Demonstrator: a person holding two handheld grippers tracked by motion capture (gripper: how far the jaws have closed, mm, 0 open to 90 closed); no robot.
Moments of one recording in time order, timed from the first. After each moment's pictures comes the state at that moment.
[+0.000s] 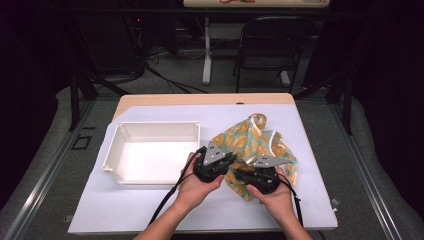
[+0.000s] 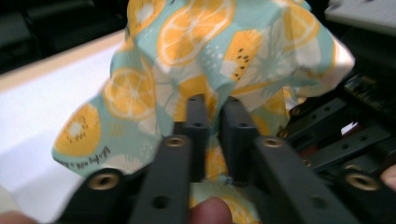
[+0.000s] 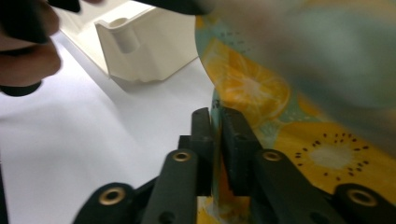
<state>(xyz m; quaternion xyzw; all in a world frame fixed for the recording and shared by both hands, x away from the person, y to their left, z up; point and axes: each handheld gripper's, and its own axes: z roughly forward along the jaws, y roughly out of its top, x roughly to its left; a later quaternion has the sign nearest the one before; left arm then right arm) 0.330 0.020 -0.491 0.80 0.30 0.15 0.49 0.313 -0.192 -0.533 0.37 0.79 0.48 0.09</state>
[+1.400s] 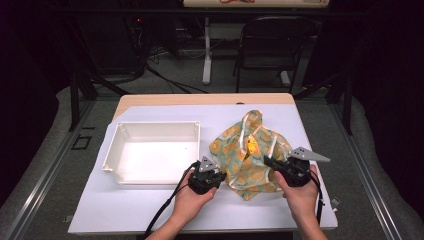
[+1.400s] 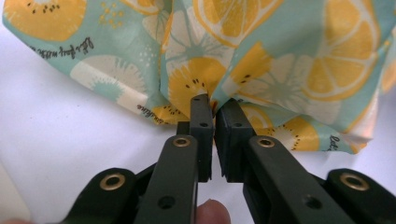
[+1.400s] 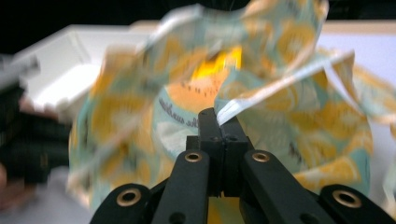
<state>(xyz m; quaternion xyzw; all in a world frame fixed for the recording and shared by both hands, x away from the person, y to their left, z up) 0.320 0.036 -0.545 0.82 0.37 0.08 0.44 0.299 -0.253 -0.494 0.47 0.71 0.49 0.17</state>
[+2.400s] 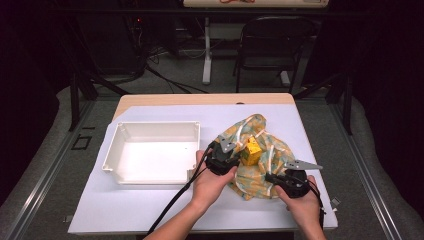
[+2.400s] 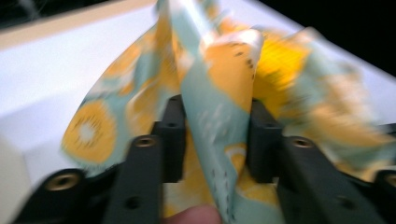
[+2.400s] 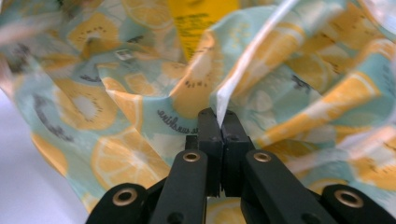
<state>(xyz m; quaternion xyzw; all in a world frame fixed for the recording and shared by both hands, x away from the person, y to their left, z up) 0.348 -0.016 -0.502 0.79 0.42 0.17 0.41 0.295 -0.264 -0.534 0.49 0.75 0.43 0.13</state>
